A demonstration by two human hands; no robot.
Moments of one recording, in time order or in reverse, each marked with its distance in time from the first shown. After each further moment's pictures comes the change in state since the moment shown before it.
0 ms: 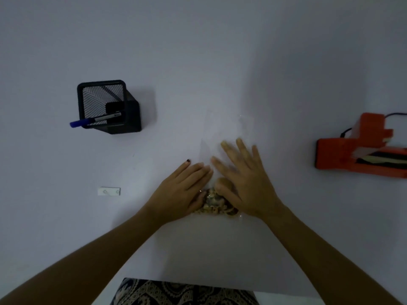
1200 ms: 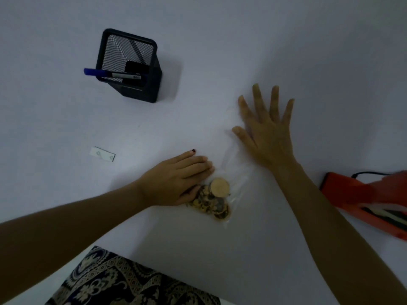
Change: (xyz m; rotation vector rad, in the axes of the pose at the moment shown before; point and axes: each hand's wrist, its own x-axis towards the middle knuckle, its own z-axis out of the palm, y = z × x) left_hand -0.001 0.002 0.001 -0.001 0.067 -0.017; right_hand 0.103 0.064 -0.028 -0.344 -0.084 -0.024
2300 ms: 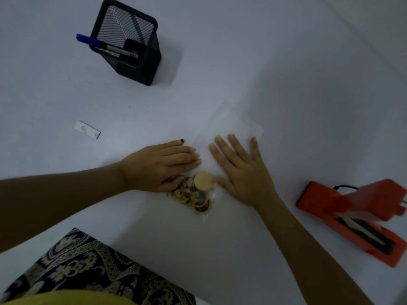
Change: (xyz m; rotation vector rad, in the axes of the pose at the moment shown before) left_hand -0.001 0.002 0.002 0.011 0.010 -0.010; right_hand -0.071 -0.008 0.022 -0.034 -0.117 -0.422
